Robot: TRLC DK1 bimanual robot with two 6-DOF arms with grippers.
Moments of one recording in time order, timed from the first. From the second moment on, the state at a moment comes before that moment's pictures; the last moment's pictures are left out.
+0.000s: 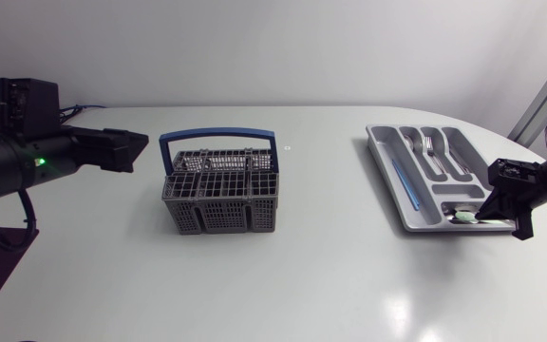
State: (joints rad) left arm -0.17 0.99 0.77 -0.22 0.10 -0.02; right arm -0.51 1.87 1.25 -0.83 -0.27 -1.62
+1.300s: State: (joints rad) left arm -0.11 0.47 0.40 -0.17 0.07 0.06; right arm -0.51 1.61 1.13 -0.60 -0.41 -1.46
